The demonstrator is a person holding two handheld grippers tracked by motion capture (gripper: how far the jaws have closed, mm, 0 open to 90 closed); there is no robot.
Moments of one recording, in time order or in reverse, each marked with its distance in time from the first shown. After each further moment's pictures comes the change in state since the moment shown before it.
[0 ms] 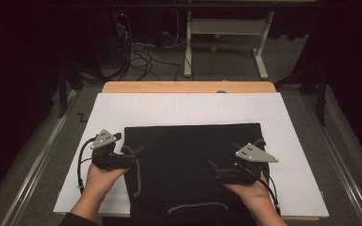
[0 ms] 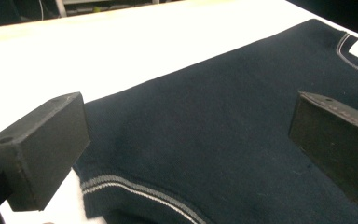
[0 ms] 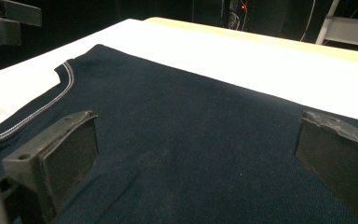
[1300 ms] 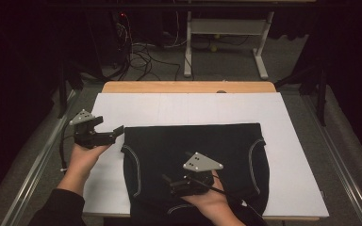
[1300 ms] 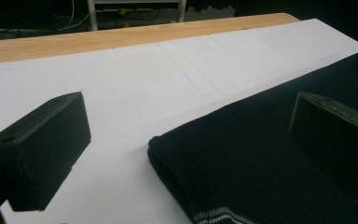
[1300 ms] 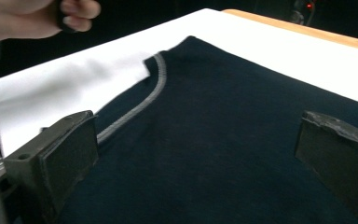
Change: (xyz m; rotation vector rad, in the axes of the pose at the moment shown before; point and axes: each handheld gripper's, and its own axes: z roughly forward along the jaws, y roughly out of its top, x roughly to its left) left arm 0.079 0.027 0.001 -0.002 0.052 -0.083; right arm 0.102 0.004 0.061 0.038 0.182 -0.101
